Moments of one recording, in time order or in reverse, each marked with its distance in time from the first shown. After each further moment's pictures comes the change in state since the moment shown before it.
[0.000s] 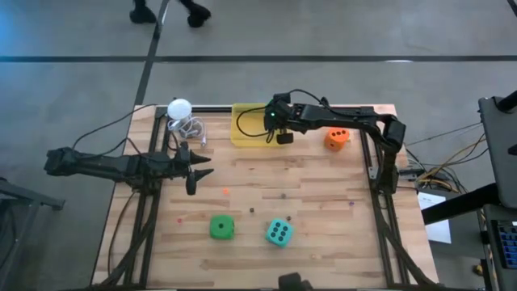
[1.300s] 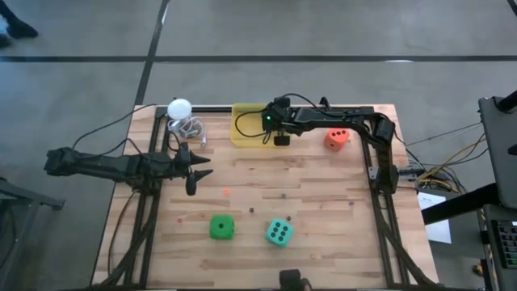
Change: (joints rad) left arm 0.002 0.000 0.001 -0.039 0.000 -0.001; right arm -0.016 0.104 -0.009 0.038 0.026 0.114
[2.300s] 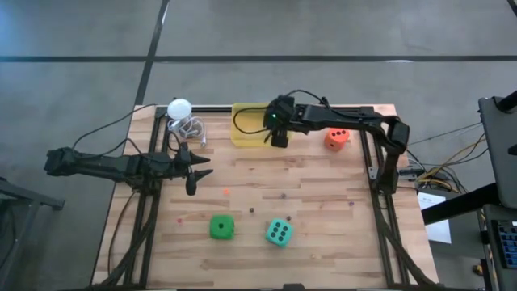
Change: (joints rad) left arm 0.000 0.000 0.000 -0.002 -0.005 0.001; right arm 0.059 -0.157 0.017 -0.083 -0.129 0.206
